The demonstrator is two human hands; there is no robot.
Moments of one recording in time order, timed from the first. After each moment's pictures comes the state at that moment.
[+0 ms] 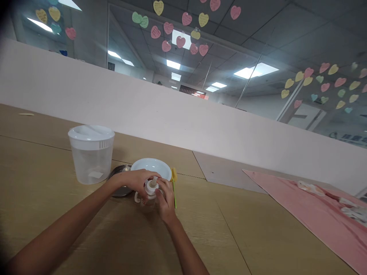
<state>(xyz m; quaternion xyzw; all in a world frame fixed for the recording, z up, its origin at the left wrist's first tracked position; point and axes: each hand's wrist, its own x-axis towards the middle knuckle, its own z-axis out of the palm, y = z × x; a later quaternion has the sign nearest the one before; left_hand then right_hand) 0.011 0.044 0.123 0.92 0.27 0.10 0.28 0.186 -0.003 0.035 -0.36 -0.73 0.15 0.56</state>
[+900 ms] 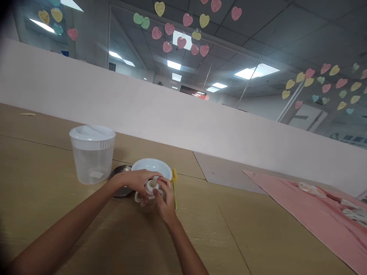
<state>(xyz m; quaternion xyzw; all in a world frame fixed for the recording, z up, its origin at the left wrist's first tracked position) 0.011 0.040 0.130 0.92 0.27 0.09 0.27 0.181 -0.007 0.043 -0.39 -0.72 0.14 0.56</state>
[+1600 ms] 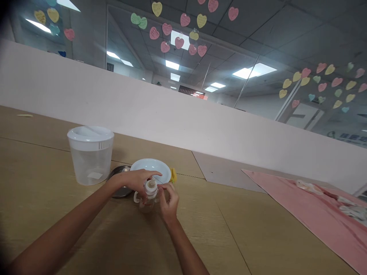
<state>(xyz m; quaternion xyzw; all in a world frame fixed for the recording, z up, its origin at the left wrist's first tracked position) 0.011 0.041 0.128 0.90 0.34 0.05 0.26 0.183 -0.015 0.043 -0.39 -0.68 0.10 0.61</state>
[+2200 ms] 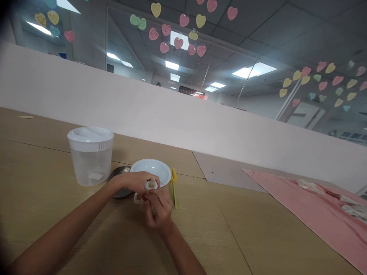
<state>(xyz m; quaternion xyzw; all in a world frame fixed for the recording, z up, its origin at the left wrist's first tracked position) 0.012 0.039 0.129 0.91 0.29 0.05 0.29 0.168 -0.032 0.041 -0.29 -0.79 -0.11 0.54</state>
